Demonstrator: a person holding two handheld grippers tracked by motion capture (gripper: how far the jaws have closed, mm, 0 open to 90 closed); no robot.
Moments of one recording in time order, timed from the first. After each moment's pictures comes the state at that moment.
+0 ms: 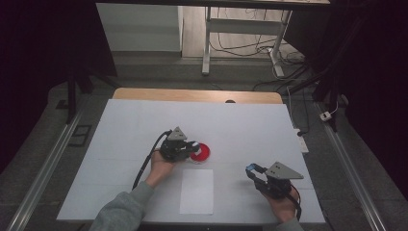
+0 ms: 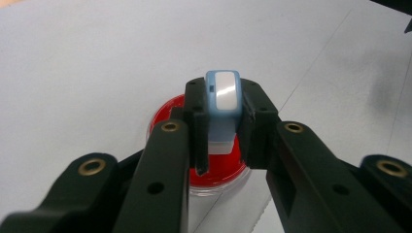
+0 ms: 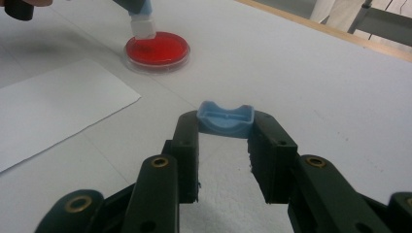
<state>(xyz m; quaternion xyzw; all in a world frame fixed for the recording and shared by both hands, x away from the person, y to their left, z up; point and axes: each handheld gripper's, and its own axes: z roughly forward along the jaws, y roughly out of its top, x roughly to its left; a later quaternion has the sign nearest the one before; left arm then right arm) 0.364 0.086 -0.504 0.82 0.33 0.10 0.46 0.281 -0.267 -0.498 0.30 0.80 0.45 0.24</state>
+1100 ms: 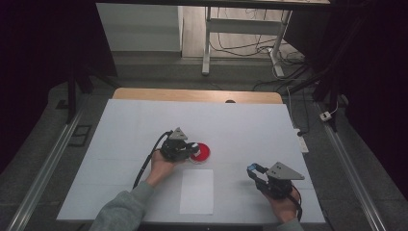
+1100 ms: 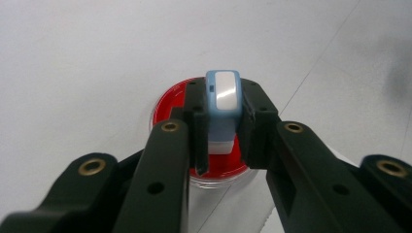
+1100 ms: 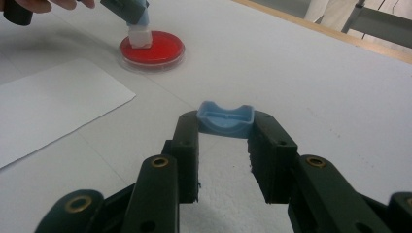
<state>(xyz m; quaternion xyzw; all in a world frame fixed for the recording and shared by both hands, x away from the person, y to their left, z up) 0.371 0.085 -0.513 0.83 0.34 0.09 0.44 0.280 -0.269 -0.498 0.31 0.80 0.45 0.25</state>
